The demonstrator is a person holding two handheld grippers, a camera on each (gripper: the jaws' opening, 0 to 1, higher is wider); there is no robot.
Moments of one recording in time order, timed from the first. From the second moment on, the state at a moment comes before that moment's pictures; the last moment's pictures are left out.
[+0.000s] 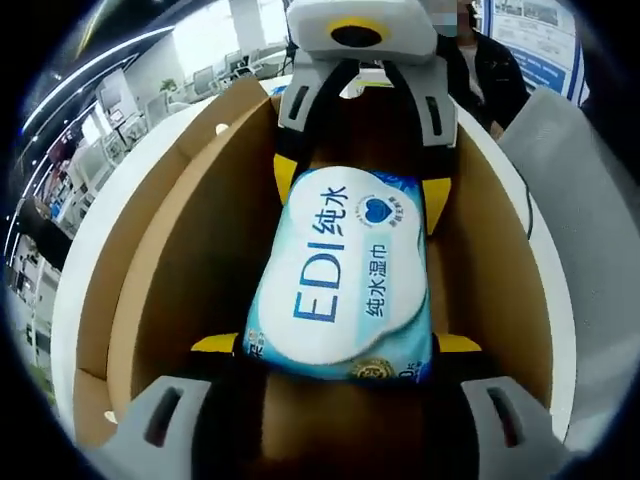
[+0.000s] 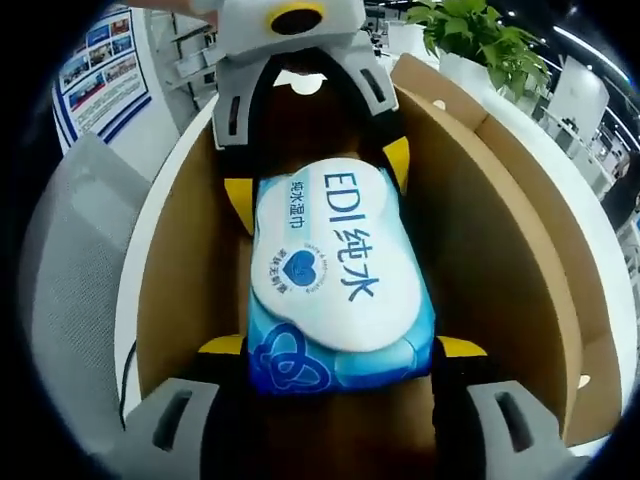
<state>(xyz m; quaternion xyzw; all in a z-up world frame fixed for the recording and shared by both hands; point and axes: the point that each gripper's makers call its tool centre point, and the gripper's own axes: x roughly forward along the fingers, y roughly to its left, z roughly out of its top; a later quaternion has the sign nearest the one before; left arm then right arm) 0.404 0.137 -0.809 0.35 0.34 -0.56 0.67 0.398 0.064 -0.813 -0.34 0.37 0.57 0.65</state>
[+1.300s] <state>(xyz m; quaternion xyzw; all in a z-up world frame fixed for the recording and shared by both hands) 0.399 0.137 -0.817 0.34 0.37 -0.56 0.66 0.396 0.067 -0.821 -0.36 0.37 0.58 0.63</state>
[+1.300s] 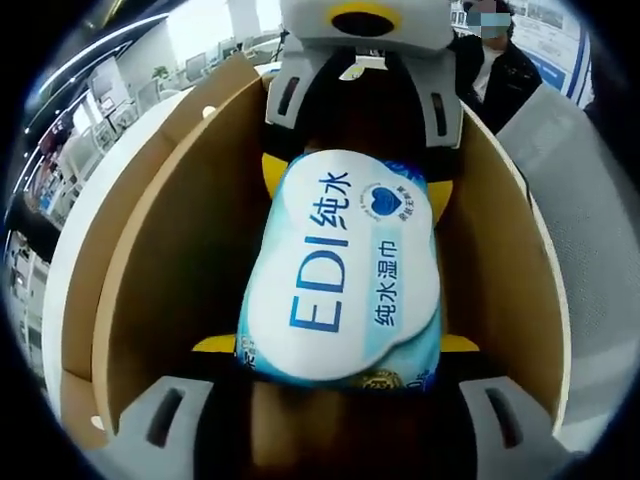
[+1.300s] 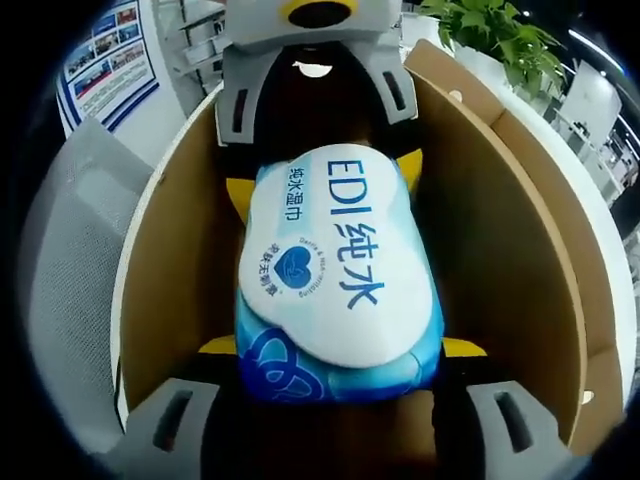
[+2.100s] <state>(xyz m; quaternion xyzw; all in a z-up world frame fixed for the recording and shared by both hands) 0.406 0.142 -0.785 0.38 0.34 -0.51 0.69 0.407 0.069 -0.785 -0.44 0.32 0.55 0.63</state>
